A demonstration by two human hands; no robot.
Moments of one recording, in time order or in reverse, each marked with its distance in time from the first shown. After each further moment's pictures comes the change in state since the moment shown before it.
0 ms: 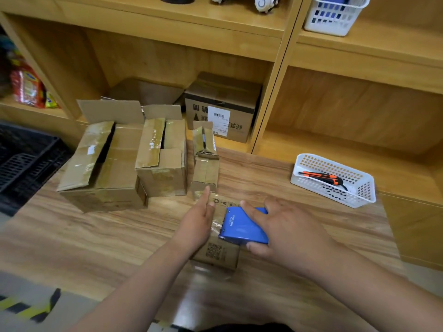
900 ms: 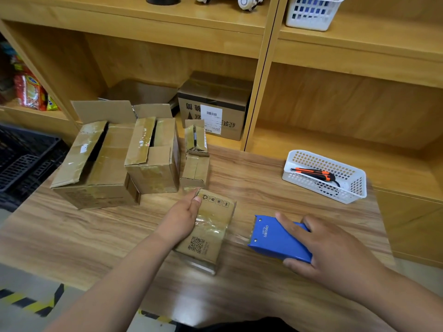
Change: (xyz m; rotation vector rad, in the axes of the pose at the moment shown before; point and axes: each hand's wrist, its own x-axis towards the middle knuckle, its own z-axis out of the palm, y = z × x) left_hand 0.003 -0.005 0.010 0.040 0.020 -0.058; right_hand -0.079 0.078 0.031 0.085 -0.095 0.072
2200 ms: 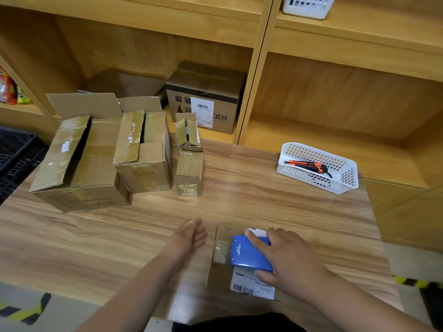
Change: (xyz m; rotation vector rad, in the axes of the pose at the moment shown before) left_hand -0.007 -0.055 0.041 -0.556 -0.173 -0.339; right_hand 0.038 -0.045 0.066 -0.155 0.143 -0.048
